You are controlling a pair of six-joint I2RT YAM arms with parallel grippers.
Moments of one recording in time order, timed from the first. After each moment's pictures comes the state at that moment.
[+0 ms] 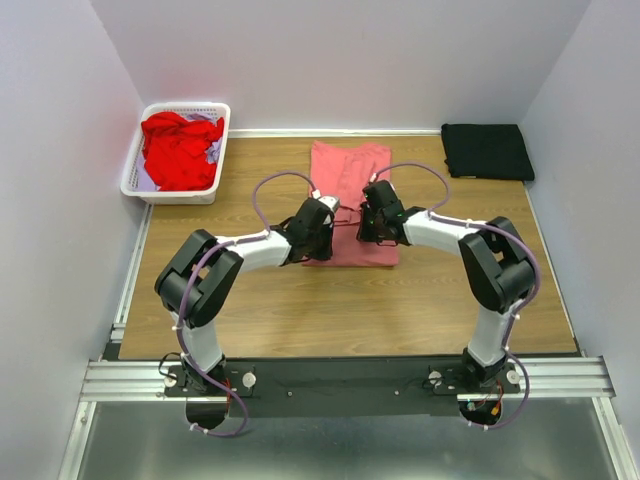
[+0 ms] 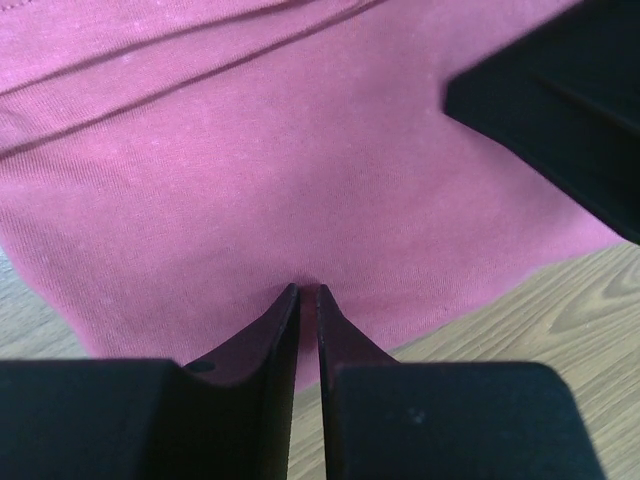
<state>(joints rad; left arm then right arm) -0.66 1.80 1.00 -0.03 0.05 -0.37 0.56 1.84 1.12 -0.16 0.07 0.53</state>
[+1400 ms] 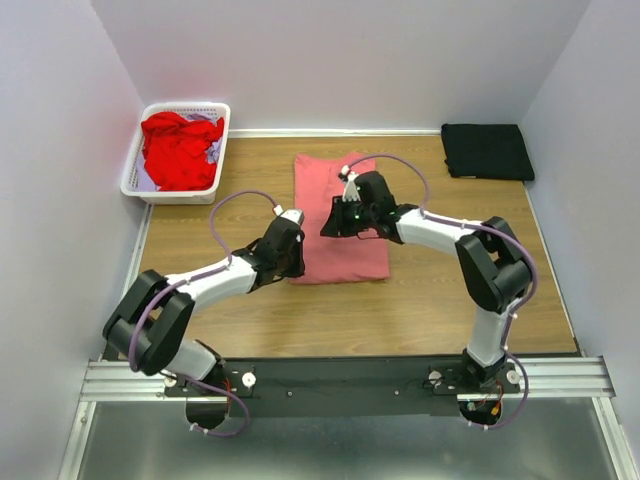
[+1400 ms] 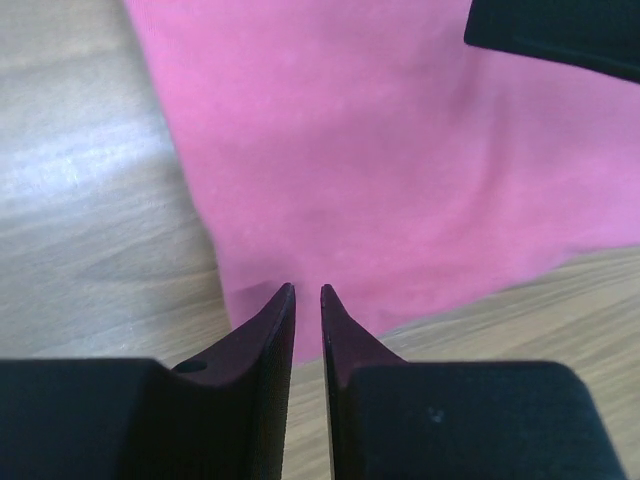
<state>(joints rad) -0.63 1.41 0.69 -0.08 -0.06 -0.49 0.59 1.86 1.19 0.03 -0.38 0.44</state>
